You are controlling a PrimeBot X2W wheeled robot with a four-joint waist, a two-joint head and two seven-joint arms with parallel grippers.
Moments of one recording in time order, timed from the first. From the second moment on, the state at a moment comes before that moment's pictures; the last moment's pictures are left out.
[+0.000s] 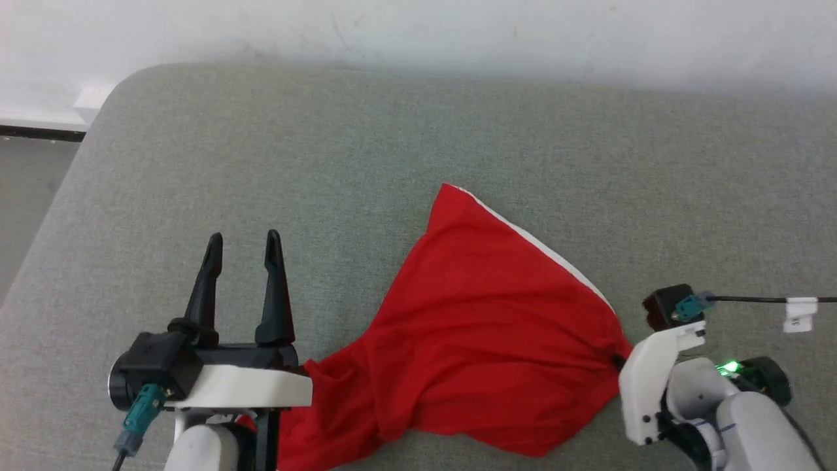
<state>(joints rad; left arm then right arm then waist) -0.07 0.06 -0.07 -0.07 -0.22 0.03 -0.26 -0.16 -0.11 0.09 0.25 0.18 0.13 0.66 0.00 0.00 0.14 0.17</state>
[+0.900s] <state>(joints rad) -0.06 0.05 -0.07 -0.01 -0.26 0.02 -0.26 -0.33 -0.27 -0.18 0.28 0.18 0.13 0.36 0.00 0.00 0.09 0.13</state>
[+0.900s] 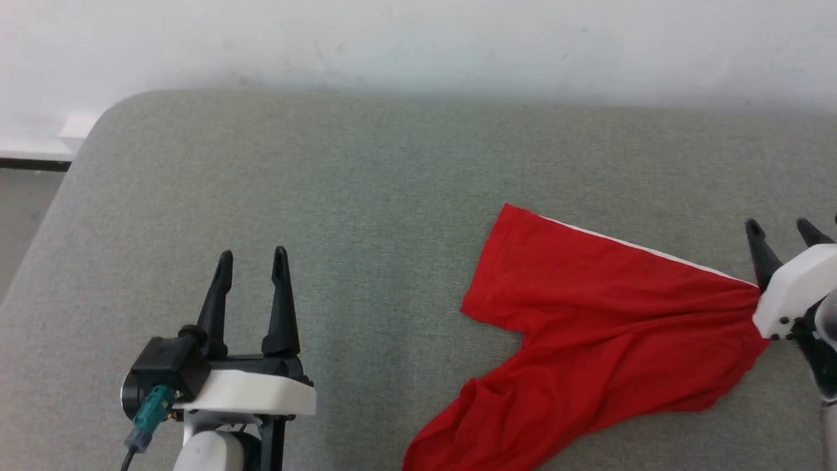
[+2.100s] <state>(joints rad) -0.49 0.07 -0.43 0.60 -0.47 0.12 0.47 0.00 -0.05 -0.28 0.14 0.41 0.13 -0.01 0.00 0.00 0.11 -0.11</state>
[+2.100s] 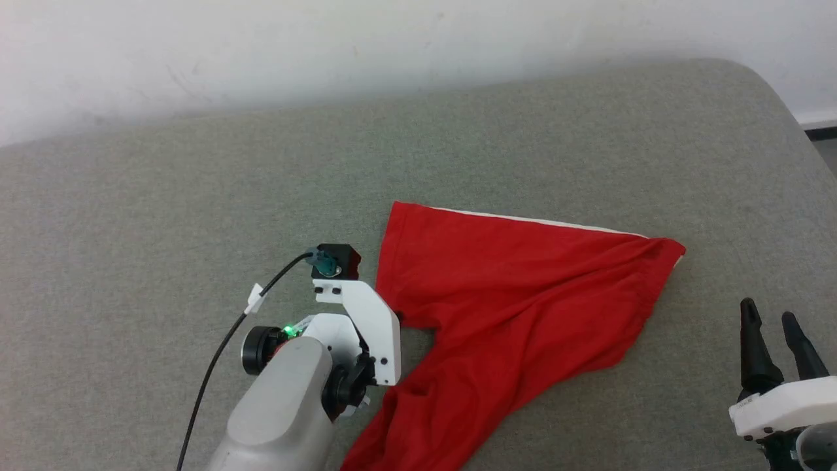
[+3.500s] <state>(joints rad) 0.04 0.11 -0.31 0.20 -0.71 0.20 0.36 -0.01 -0.05 -0.22 0.13 0.39 0.13 0.01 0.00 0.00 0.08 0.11</state>
